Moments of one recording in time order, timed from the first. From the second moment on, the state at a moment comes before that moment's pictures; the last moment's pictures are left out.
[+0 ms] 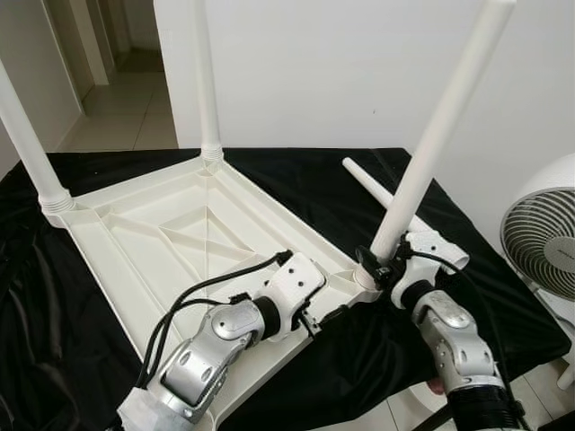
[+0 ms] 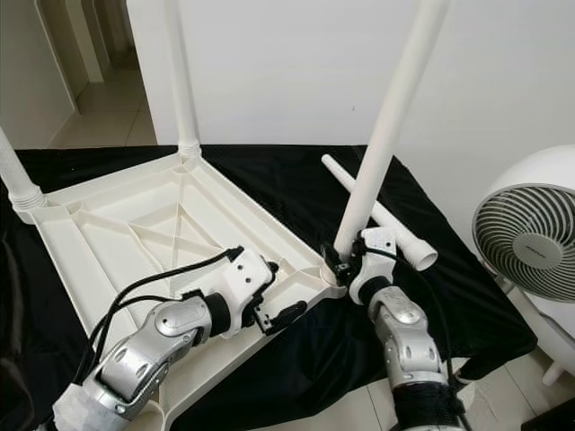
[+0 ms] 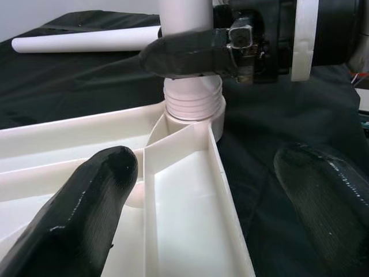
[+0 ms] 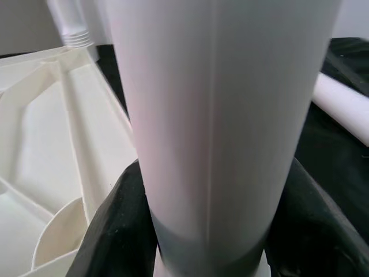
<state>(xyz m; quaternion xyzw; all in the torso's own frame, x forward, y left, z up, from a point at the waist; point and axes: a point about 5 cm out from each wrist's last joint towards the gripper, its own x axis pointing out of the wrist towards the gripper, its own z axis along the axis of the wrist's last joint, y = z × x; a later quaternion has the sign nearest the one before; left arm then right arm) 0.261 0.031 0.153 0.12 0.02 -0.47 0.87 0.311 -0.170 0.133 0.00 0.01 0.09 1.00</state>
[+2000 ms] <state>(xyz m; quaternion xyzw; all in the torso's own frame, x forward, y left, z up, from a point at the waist) 0.269 0.041 0.140 0.13 0.06 -0.45 0.88 0.225 -0.180 0.123 0.04 -0.02 0.08 1.00</state>
